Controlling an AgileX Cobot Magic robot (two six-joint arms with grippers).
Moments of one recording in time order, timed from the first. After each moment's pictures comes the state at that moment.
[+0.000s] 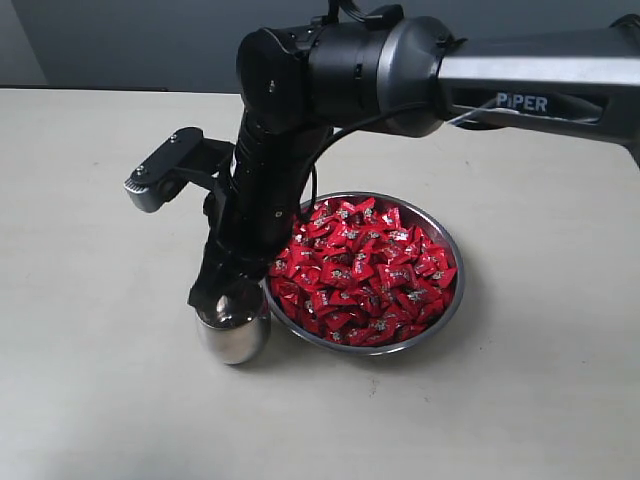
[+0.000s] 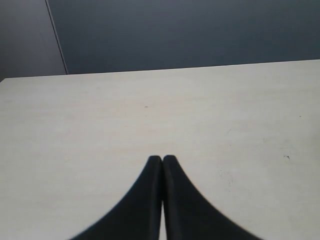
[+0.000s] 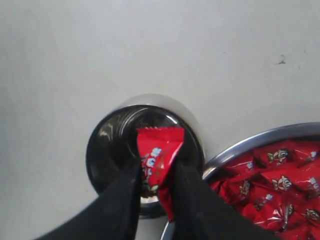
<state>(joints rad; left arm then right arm) 0.09 0.00 0.00 0.04 0.29 -0.02 0.98 2.04 -1.60 0.26 0.98 -0.52</state>
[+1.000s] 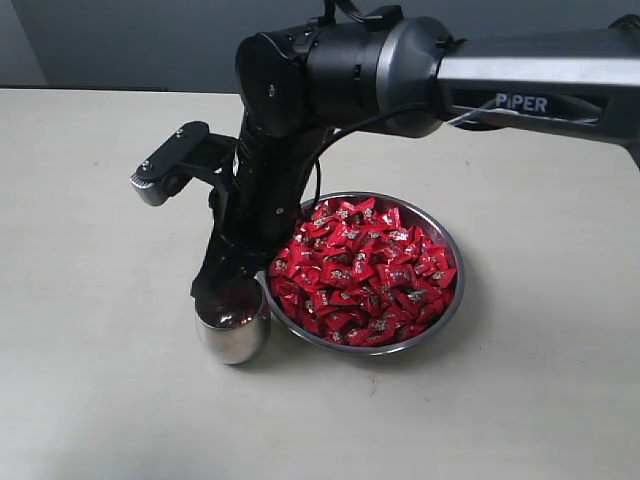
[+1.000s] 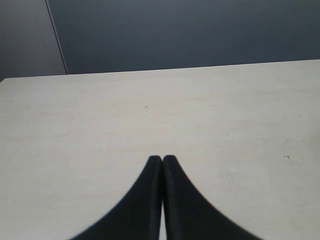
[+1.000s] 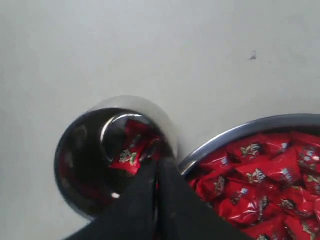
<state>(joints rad) 0.09 0.00 0.00 0.04 0.29 -0.02 0.98 2.04 -1.60 0.18 0.95 -0.42</state>
